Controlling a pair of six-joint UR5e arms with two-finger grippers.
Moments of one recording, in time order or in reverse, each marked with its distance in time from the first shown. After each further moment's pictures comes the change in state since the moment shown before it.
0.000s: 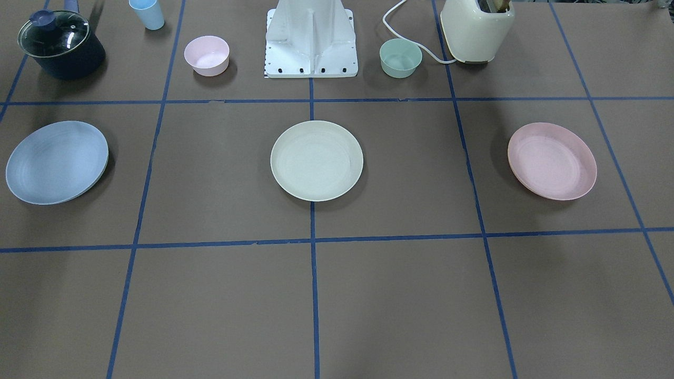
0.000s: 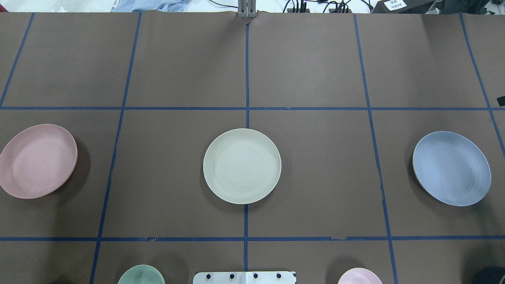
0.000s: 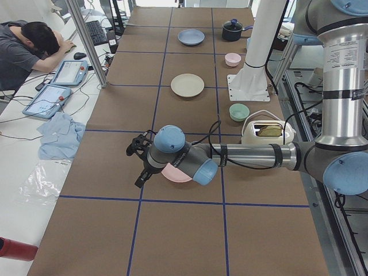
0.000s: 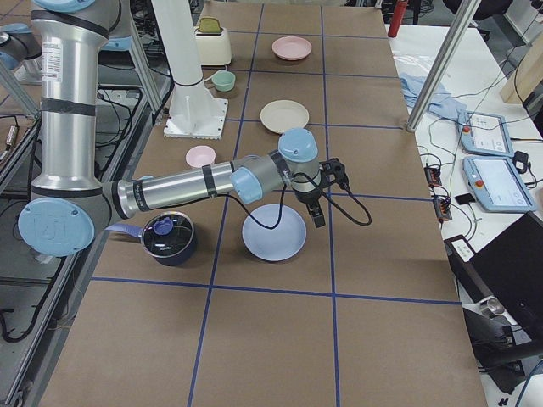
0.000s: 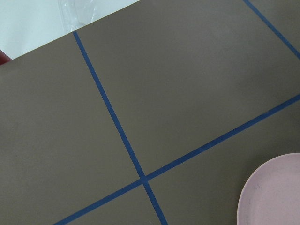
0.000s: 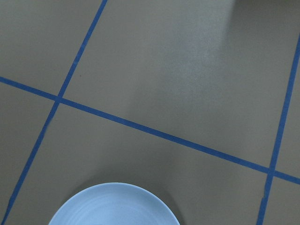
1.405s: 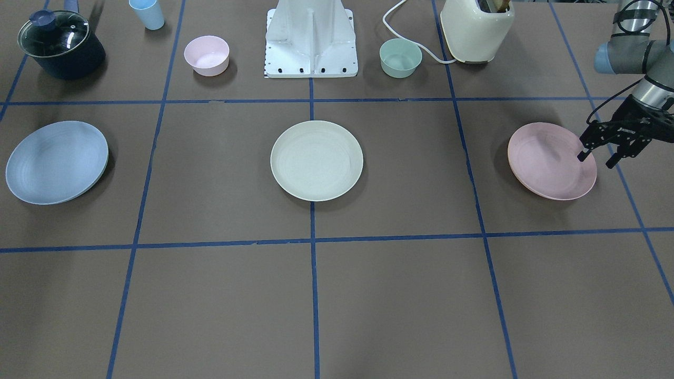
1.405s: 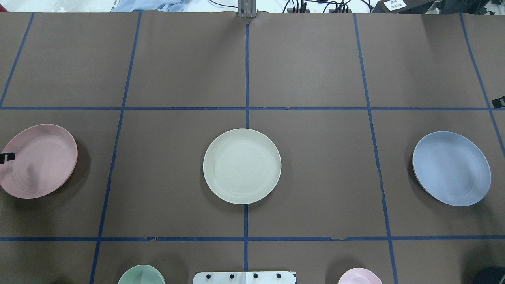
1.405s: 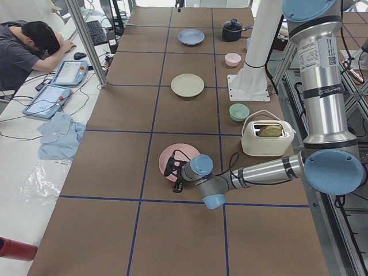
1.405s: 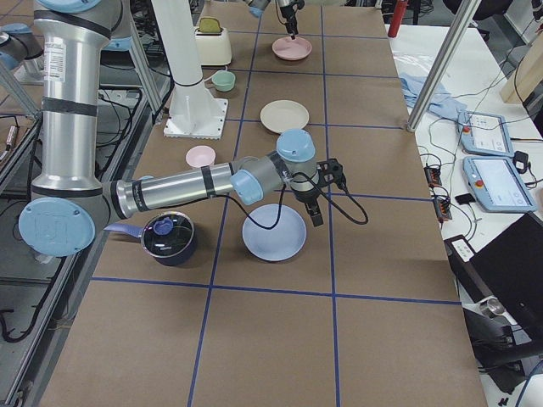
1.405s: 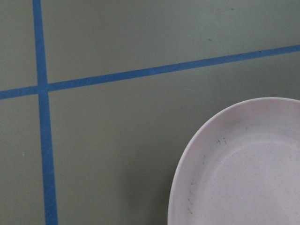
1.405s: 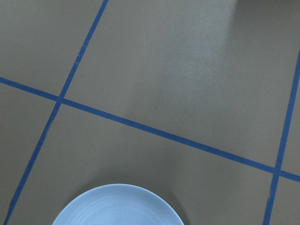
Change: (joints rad) left arm 0.507 0.067 0.198 -0.590 0.323 -0.742; right arm -0.015 -0.009 -0.001 0.027 -0.009 0.028
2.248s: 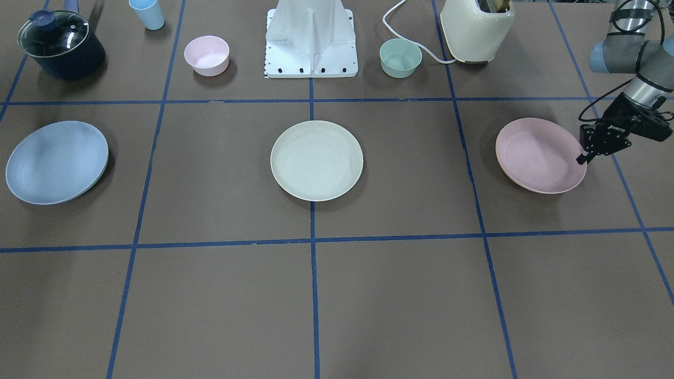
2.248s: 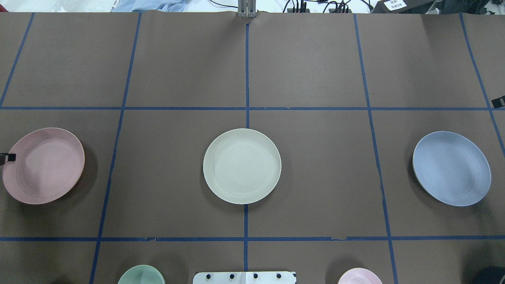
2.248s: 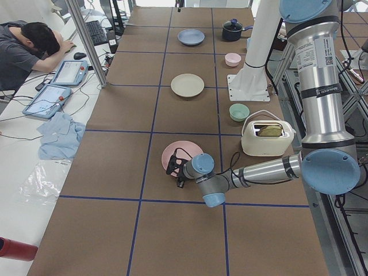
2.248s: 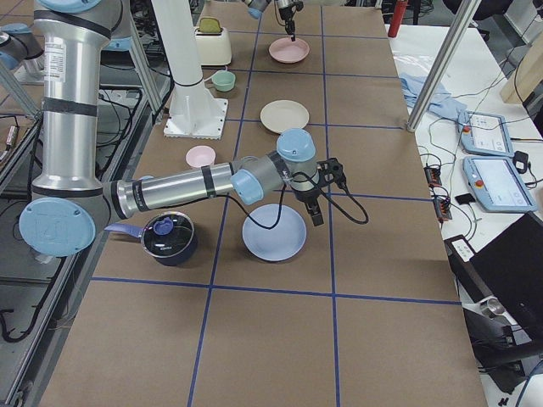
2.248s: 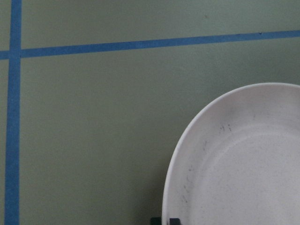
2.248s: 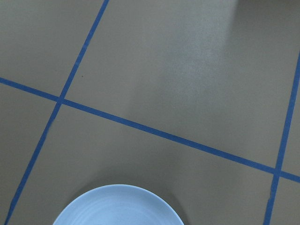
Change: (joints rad) left arm 0.016 0.002 -0.056 -0.009 -0.047 -0.024; right arm 0.000 0.001 0.001 0.000 0.001 0.000
